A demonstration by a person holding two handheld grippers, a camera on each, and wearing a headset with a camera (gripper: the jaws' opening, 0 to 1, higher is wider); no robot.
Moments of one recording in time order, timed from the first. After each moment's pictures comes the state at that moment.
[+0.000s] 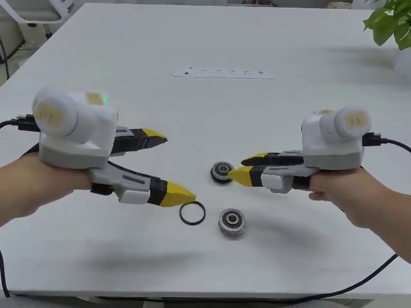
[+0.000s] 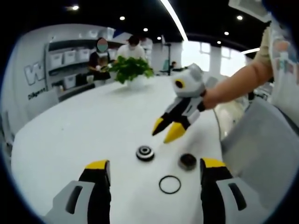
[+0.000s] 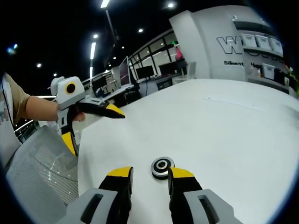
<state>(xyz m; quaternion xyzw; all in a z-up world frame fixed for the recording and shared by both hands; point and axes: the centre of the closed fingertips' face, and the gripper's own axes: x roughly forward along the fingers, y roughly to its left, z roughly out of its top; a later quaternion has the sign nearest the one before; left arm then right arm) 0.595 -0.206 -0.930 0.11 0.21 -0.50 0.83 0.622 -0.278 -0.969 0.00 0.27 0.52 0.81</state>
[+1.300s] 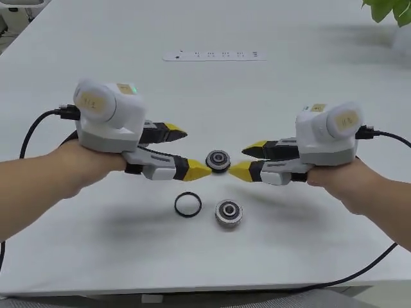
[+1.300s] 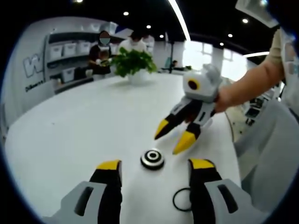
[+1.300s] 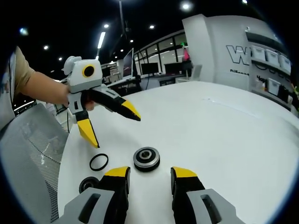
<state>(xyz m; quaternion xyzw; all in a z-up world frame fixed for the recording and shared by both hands) 0.635 -0.240 -0.969 0.09 0.24 -0.50 0.83 0.640 -0.287 -1.000 -0.07 0.25 0.53 0.81</state>
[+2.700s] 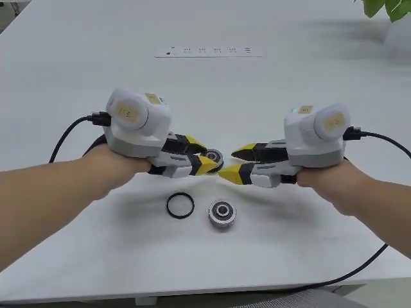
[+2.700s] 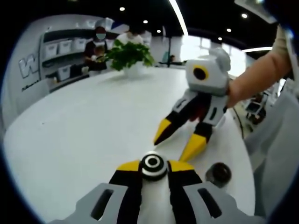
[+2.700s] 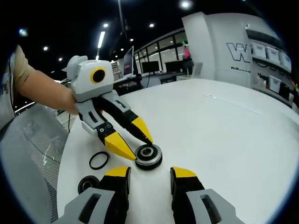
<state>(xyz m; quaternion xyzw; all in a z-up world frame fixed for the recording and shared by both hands) 0.647 -0.270 -0.996 0.11 0.25 -0.51 0.82 0.638 -0.285 -1.008 -0.06 0.26 0.53 0.81</state>
